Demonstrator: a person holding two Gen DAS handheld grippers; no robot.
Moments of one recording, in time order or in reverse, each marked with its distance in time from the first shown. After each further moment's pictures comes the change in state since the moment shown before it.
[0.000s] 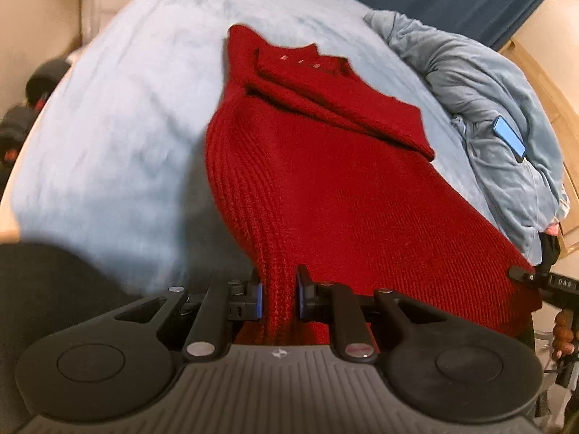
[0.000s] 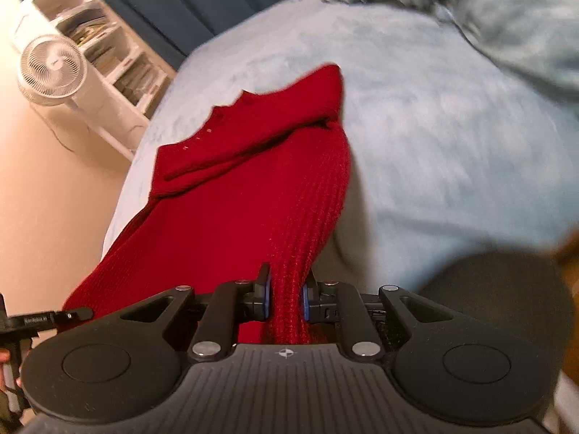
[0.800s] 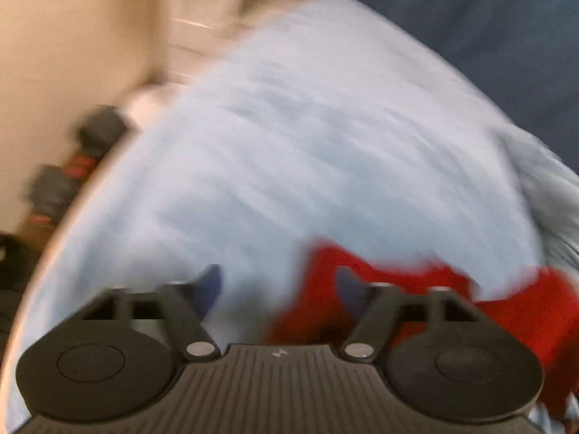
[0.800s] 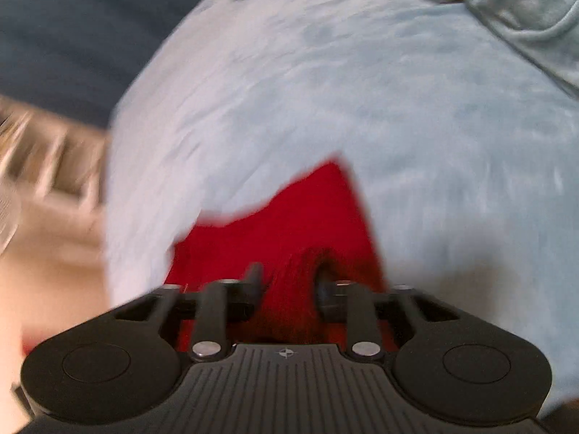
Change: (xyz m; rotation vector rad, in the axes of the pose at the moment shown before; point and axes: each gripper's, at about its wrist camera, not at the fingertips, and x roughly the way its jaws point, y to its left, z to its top) left arm 0.152 0.070 0.344 -0.316 -0.145 0.320; right arm 0.179 -0.022 0.275 0.394 0.045 -0.102
